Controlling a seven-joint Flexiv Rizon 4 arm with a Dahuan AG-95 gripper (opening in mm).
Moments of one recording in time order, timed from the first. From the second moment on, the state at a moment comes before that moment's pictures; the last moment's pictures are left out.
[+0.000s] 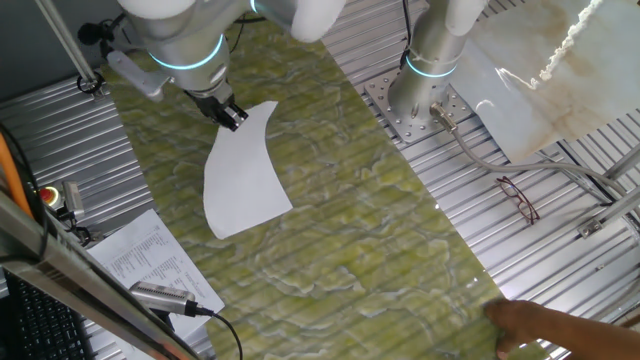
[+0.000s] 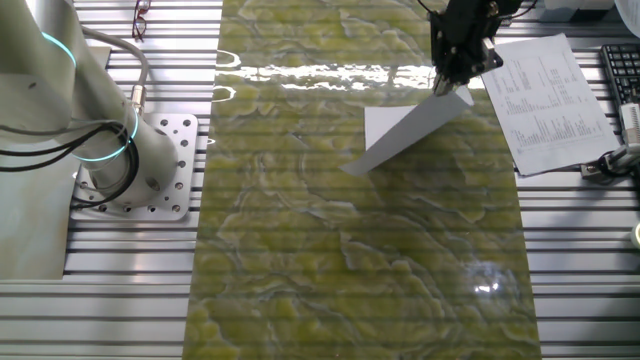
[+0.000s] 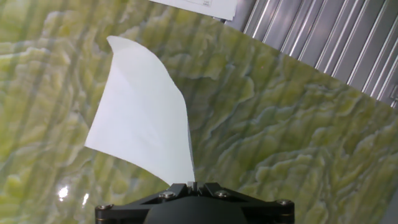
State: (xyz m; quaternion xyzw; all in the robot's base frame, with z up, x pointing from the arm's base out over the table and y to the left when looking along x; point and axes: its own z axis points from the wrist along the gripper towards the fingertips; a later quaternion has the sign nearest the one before) arm 0.535 0.021 0.249 0.20 -0.97 0.11 0.08
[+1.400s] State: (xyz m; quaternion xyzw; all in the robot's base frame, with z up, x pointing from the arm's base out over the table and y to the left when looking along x) arm 0.535 0.042 0.236 0.20 -0.97 0.13 -0.02
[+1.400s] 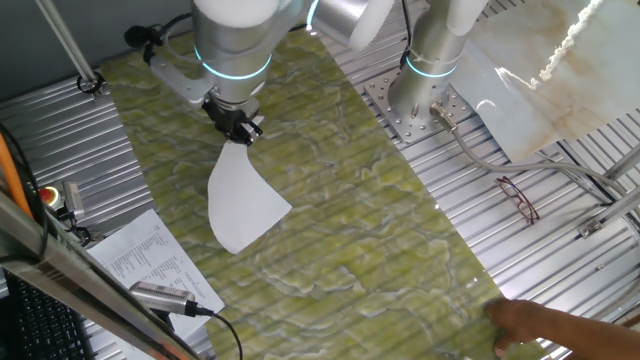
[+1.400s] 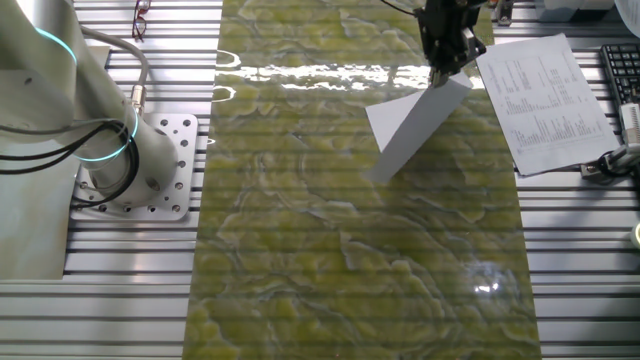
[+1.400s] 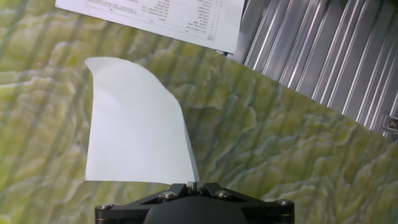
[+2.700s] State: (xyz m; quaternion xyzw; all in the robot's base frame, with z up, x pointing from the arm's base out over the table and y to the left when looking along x) arm 0.543 0.064 0.236 0.19 -0.96 0.18 -0.02
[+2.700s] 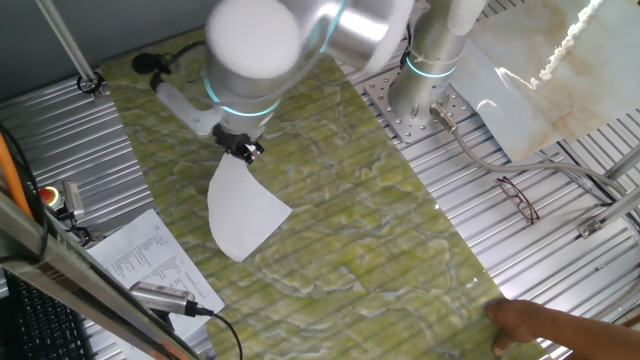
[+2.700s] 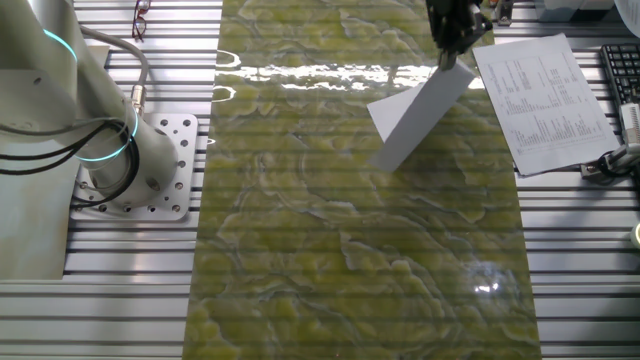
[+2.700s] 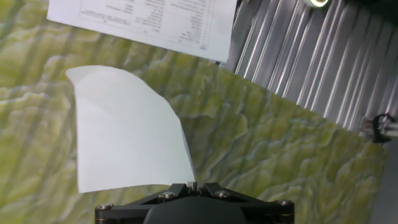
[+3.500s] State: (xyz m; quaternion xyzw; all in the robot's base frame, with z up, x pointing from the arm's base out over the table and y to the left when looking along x) arm 0.543 0.059 0.234 0.18 -0.98 0.12 -0.04
